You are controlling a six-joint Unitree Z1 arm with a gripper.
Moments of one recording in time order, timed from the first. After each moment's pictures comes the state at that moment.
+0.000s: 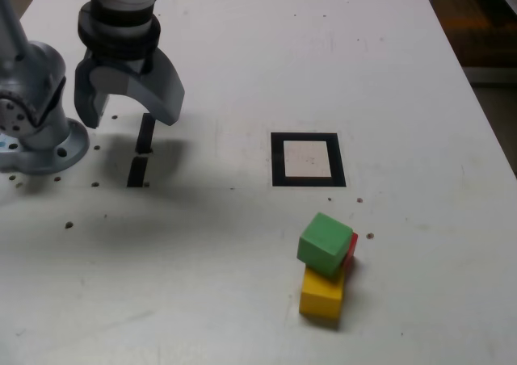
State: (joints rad) arm -0.05 1.51 -0.79 1.16 0.05 0.00
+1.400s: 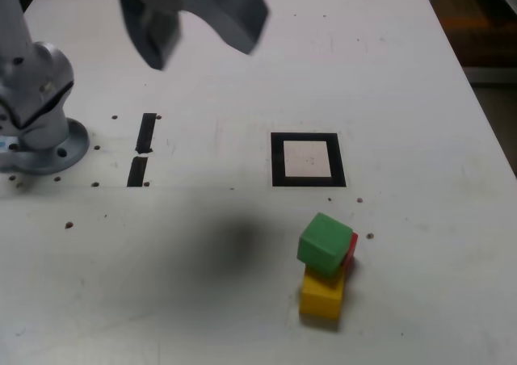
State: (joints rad) arm -0.39 1.63 -1.62 1.61 0.06 -0.13
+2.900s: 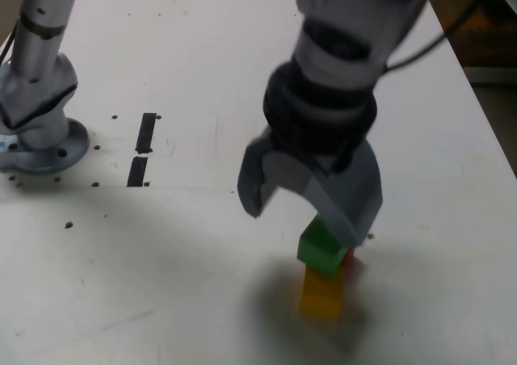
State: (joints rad) arm -0.55 2.17 -1.96 1.58 0.00 -0.02
